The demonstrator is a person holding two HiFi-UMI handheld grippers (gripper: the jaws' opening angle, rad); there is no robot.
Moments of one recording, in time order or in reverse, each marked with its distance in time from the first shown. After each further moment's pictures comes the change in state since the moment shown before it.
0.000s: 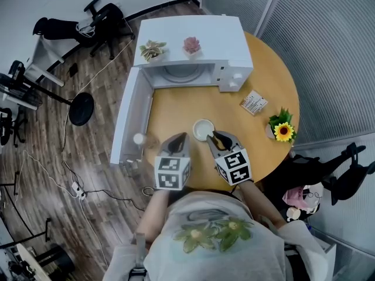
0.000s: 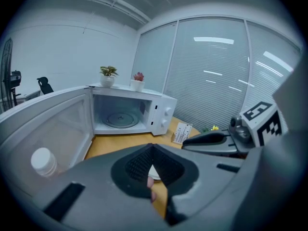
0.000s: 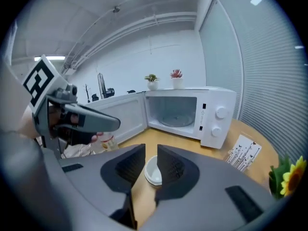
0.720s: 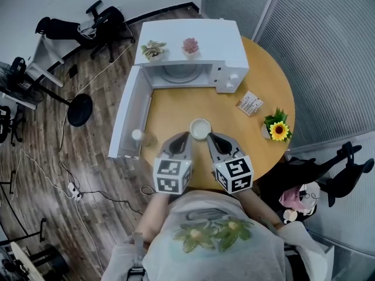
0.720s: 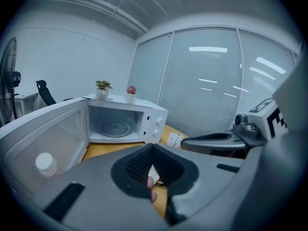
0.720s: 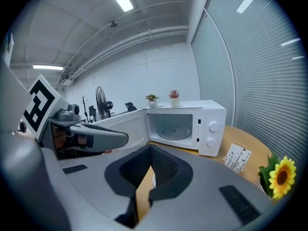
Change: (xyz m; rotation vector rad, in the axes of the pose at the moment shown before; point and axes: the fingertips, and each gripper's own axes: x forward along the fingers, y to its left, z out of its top) left arm -0.027 -0.030 0.021 0.010 -0.106 -0.032; right arm -0.049 0.019 0.042 0.060 -0.139 -0.035
